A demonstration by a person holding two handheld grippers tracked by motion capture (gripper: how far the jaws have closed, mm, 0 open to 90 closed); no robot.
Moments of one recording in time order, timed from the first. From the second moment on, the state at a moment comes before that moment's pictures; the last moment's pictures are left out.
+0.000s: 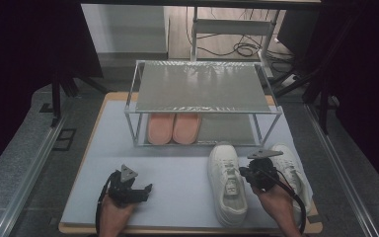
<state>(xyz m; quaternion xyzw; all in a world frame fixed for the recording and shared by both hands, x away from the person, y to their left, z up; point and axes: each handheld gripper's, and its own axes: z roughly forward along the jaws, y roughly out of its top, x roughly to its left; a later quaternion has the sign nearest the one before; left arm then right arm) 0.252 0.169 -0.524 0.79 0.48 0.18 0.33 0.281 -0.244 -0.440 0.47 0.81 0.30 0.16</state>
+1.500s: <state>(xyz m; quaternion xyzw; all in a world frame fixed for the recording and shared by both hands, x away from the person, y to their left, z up) 0.252 0.169 -0.524 0.80 0.48 0.18 0.33 0.299 -0.191 -0.472 0.34 0.86 0.37 0.09</state>
